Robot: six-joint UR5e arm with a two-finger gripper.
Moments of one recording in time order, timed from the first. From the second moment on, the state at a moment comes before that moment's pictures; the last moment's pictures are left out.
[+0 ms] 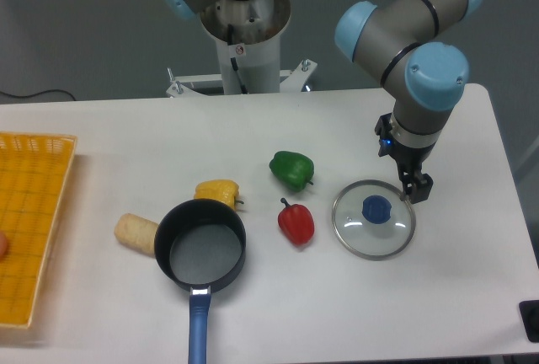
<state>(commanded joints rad) 2.72 -1.95 -1.51 -1.24 1.58 1.92</state>
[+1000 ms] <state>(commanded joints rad) 2.66 -1.91 -1.59 -1.14 1.49 1.41</state>
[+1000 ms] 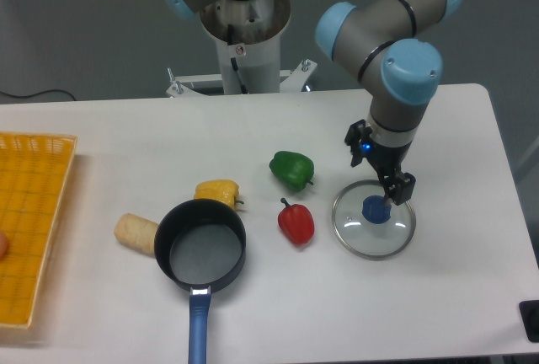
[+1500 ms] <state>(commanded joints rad) 2.62 -1.91 -1.62 -1.13 1.49 1.02</state>
